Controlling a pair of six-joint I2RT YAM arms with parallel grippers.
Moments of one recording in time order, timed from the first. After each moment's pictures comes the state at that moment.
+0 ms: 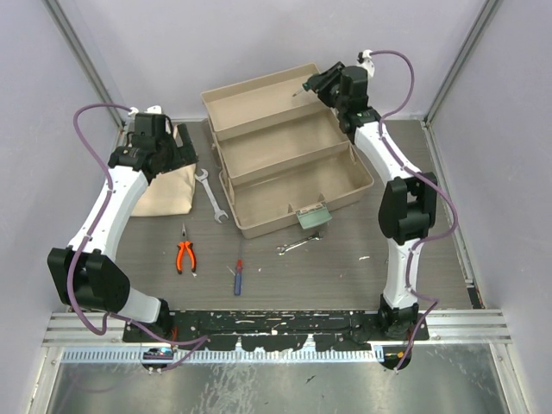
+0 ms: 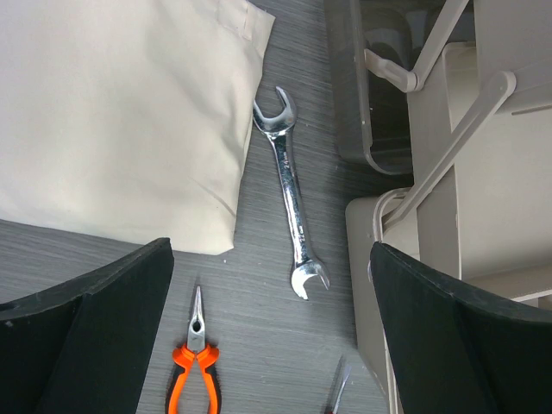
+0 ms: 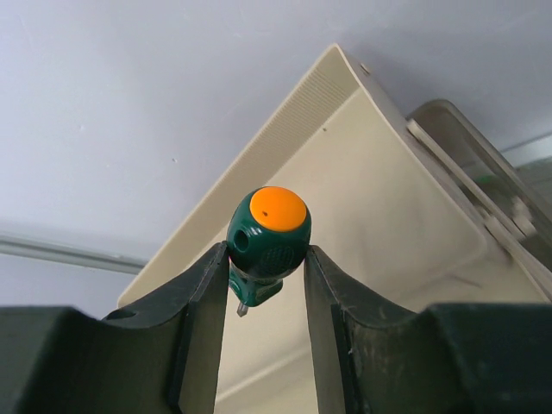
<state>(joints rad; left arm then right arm) -0.14 1.46 1.42 -0.69 -0.15 -0.40 0.24 2.04 1.88 0.02 0.02 0.85</state>
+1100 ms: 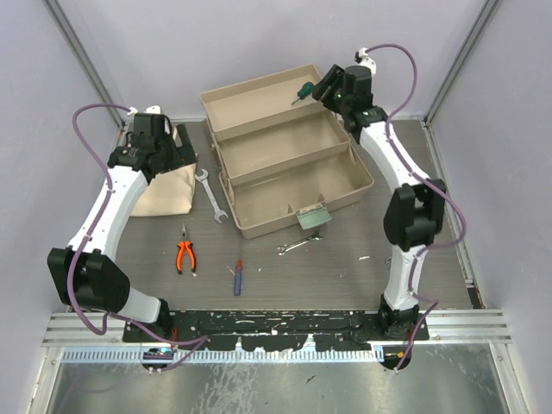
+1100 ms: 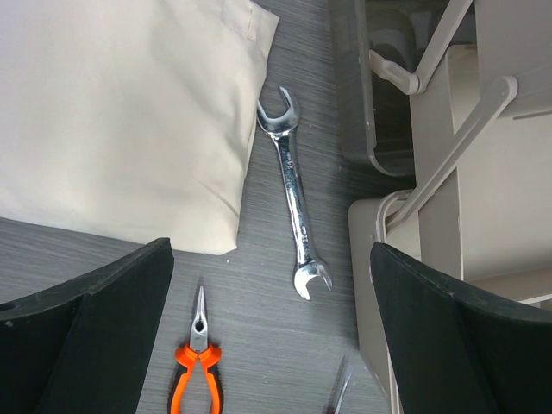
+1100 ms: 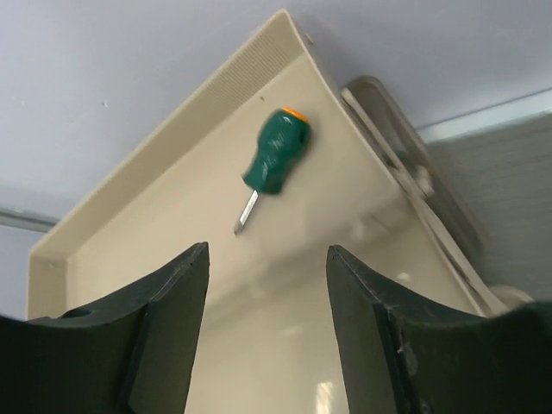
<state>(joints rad) -0.14 1.46 1.42 -0.69 -0.15 -0.40 0.24 2.05 1.97 -0.16 0.02 0.66</state>
